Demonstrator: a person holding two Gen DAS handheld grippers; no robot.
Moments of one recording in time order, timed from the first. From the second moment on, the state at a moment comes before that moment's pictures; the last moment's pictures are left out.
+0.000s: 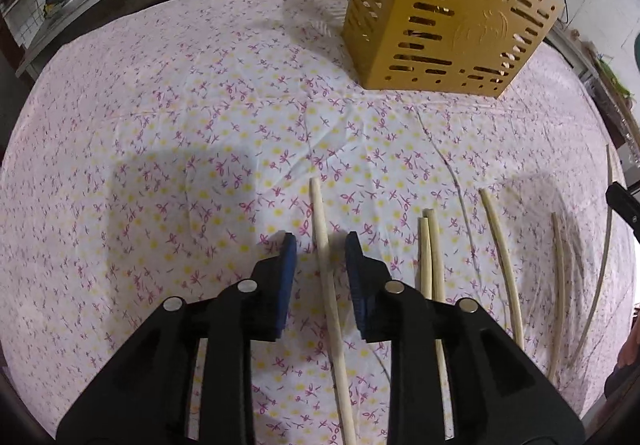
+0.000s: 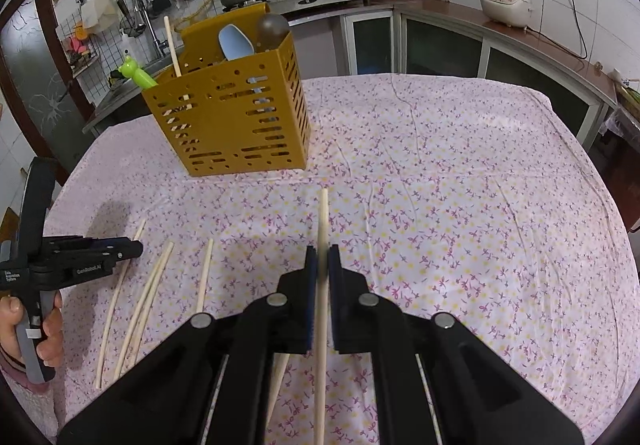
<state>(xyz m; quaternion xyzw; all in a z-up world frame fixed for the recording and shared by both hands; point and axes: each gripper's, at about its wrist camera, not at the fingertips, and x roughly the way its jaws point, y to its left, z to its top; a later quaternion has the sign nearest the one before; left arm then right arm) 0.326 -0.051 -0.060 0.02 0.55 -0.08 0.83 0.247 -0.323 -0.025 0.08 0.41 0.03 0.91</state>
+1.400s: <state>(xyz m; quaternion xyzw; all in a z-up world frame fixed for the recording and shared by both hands) 0.286 -0.054 0.111 -0.05 0.28 -0.15 0.95 0.244 -0.322 0.086 0.08 0.26 0.04 0.96</state>
